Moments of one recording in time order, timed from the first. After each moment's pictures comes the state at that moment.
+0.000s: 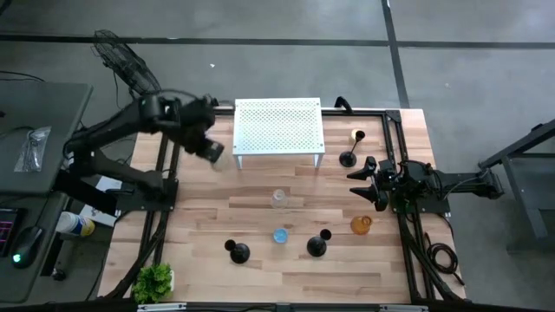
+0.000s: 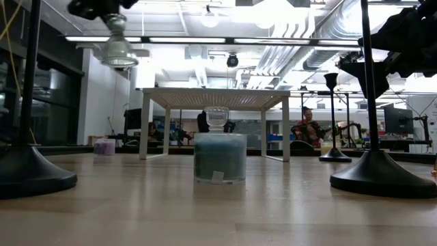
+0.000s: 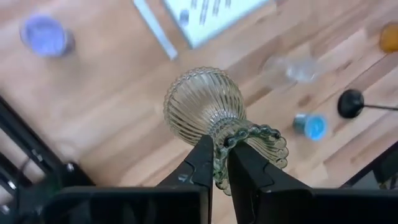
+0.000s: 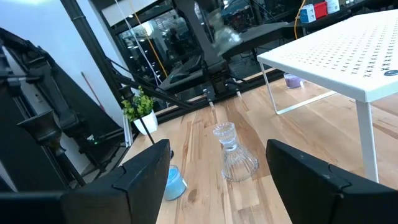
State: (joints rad) left arm 0.32 1.24 1.56 -1.49 0.06 -0.74; right arm 0.02 0.02 0.01 0.03 0.00 0.39
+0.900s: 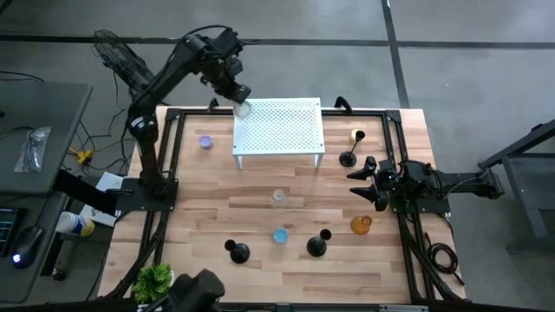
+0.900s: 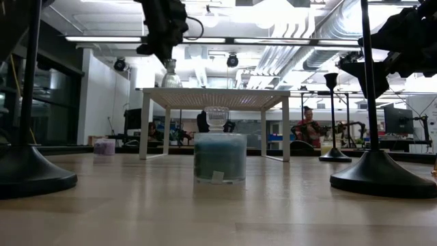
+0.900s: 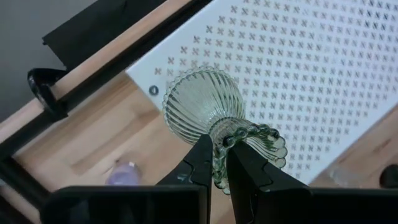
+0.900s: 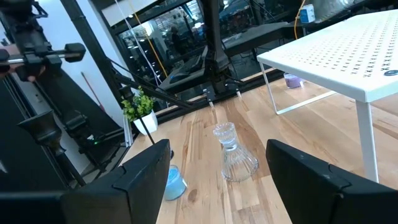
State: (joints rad) left arm 0.79 1.87 2.19 -1.54 0.15 -0.17; right arm 0.02 0.02 0.01 0.03 0.00 0.39
